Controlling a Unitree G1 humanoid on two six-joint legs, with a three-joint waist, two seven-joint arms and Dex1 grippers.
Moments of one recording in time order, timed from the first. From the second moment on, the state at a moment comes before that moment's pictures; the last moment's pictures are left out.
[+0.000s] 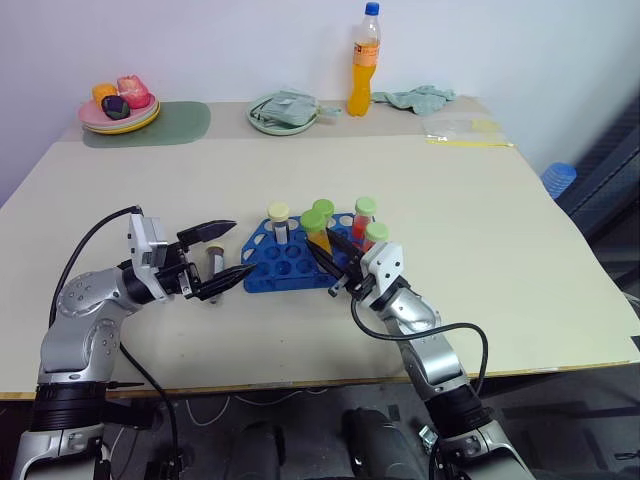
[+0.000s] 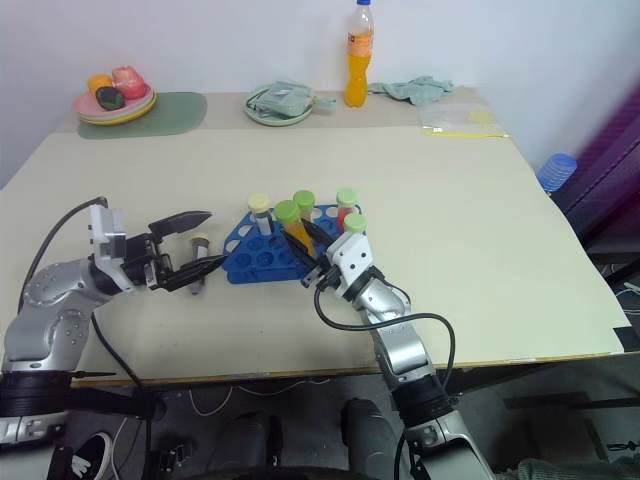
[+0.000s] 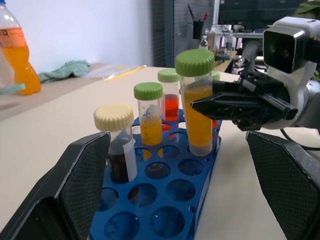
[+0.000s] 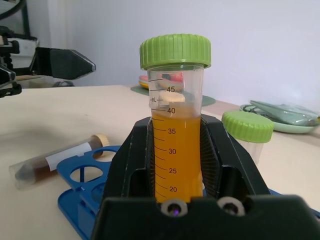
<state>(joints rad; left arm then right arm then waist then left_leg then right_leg) -0.24 0.62 0.21 -0.02 -0.60 0.14 -1.16 -0.28 -0.08 0.23 0.08 0.10 -0.23 0.51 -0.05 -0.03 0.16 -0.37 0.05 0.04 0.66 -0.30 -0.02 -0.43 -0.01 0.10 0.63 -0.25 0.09</state>
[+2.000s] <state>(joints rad) -0.36 0.90 0.25 -0.15 -0.60 0.92 -0.72 -0.14 -0.80 -0.16 -0.50 0.72 0.41 0.96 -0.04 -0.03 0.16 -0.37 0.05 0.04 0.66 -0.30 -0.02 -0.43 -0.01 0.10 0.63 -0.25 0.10</state>
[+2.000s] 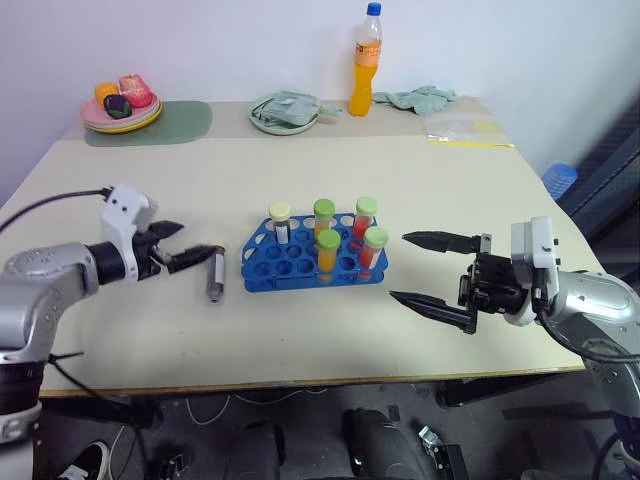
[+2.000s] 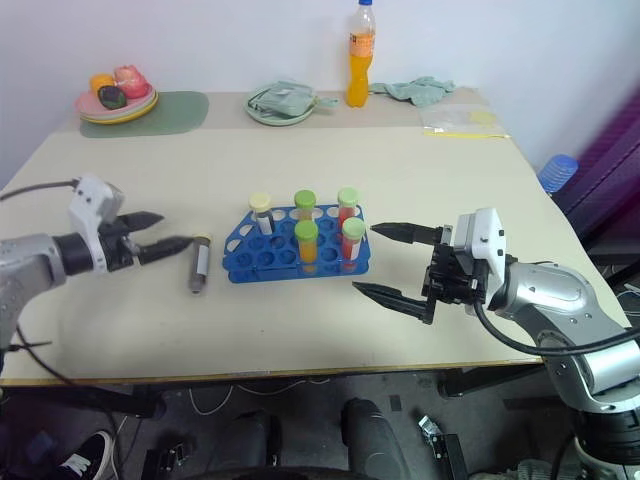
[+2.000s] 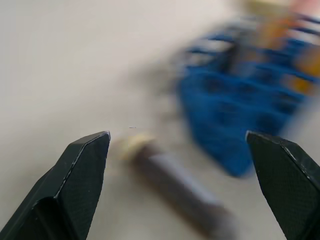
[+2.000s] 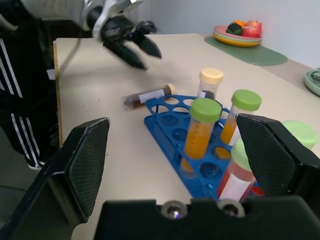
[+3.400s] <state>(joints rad) -0.78 0.69 0.13 0.24 -0.63 1.61 -0.31 -0.15 -0.72 -0.10 -0.49 0.61 0.37 0.93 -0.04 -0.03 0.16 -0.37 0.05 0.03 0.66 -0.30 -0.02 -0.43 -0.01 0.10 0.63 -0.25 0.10</state>
